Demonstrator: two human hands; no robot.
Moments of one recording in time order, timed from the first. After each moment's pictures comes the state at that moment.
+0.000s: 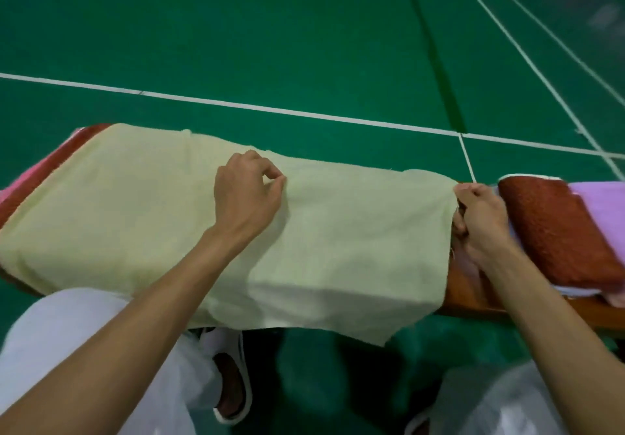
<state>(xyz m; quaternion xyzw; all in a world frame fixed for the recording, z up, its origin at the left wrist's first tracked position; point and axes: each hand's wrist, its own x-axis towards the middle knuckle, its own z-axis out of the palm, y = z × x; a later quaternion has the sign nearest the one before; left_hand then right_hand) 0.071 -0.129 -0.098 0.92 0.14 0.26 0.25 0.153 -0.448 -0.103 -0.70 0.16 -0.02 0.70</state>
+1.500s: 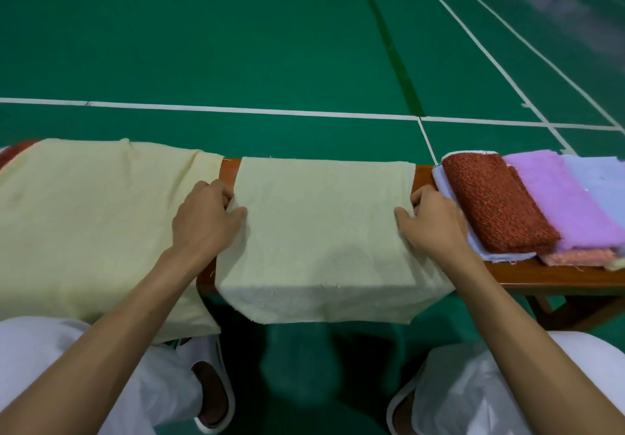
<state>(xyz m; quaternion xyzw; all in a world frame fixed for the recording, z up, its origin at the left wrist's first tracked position) 0.069 -0.150 -0.120 0.95 0.19 0.09 0.23 0.132 -0.486 -0.116 -0.98 0.03 -0.04 0.20</state>
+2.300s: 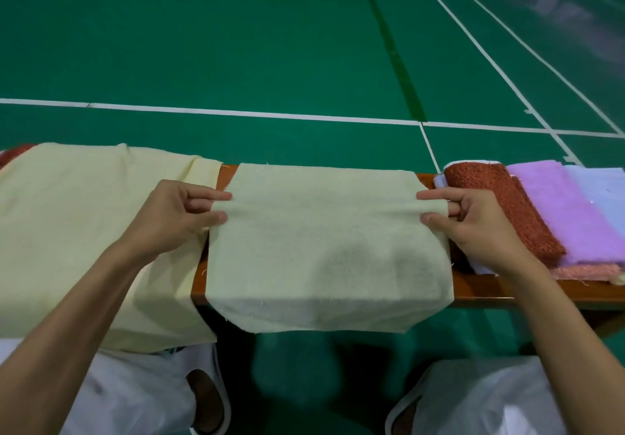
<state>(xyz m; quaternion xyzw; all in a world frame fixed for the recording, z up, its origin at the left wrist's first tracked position) 0.053 -0.117 -0.073 0.87 0.16 -0.02 0.47 0.122 -0.527 -0.067 -0.84 -0.05 0.07 0.53</state>
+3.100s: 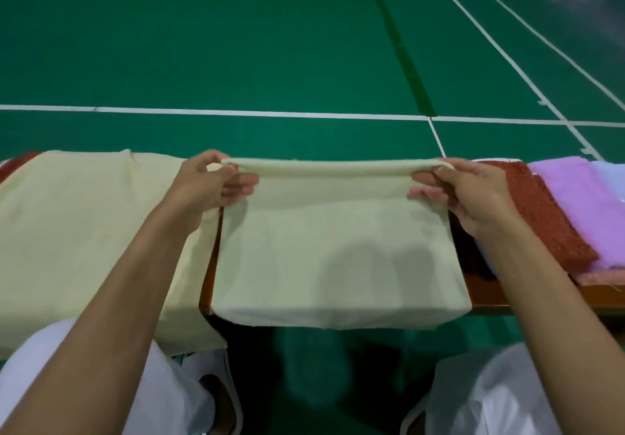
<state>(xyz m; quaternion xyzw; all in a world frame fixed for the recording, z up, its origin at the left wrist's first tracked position) 0.109 -0.125 -0.065 0.73 0.21 -0.01 0.65 0.174 -0.484 -0.066 -0.66 0.15 0.03 0.73</state>
